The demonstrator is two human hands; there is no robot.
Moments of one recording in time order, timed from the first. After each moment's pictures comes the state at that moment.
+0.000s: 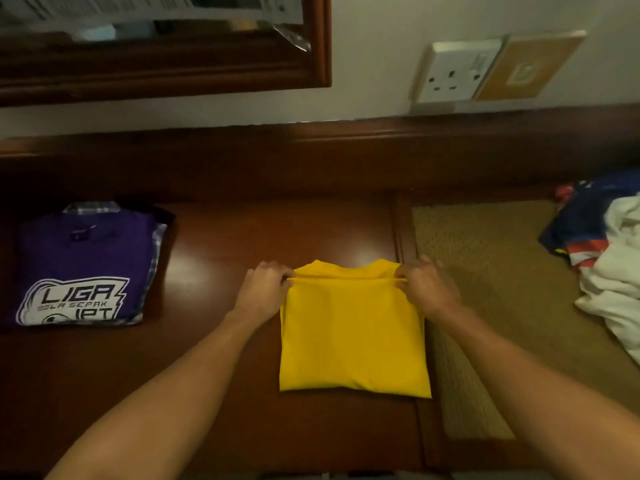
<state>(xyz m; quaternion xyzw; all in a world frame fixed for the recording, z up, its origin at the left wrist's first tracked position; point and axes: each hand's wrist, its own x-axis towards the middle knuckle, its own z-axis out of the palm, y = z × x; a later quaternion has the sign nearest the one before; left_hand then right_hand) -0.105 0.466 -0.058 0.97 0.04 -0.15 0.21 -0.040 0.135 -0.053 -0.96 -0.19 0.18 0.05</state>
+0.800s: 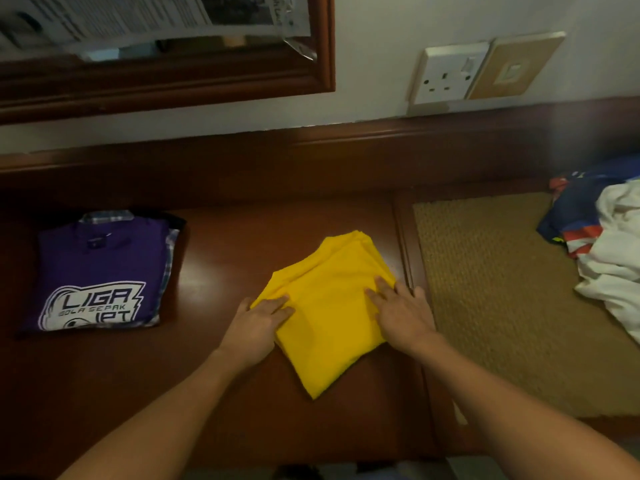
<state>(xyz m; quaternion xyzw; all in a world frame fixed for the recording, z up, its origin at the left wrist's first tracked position) -0.189 0.502 -0.052 0.96 -0.14 -0.22 0.04 -0.120 0.189 -0.044 -0.94 -0.22 0.25 -0.04</state>
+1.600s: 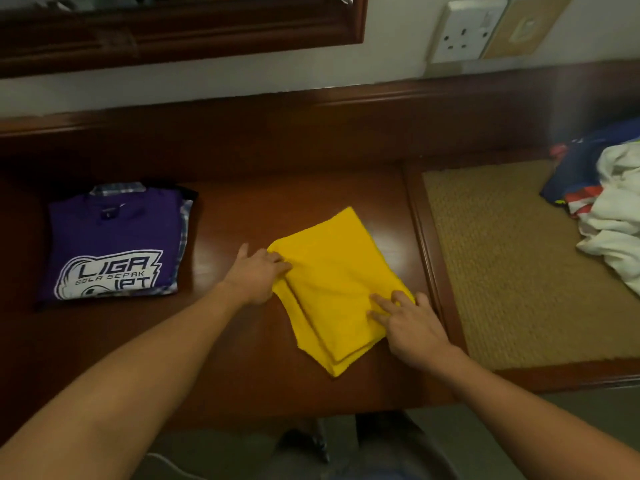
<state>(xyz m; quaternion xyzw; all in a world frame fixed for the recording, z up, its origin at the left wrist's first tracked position) -0.165 0.535 -0.025 0.94 -0.18 -0.28 -0.10 -0.225 0.200 -0.049 -0.93 -0.31 0.20 -0.06</state>
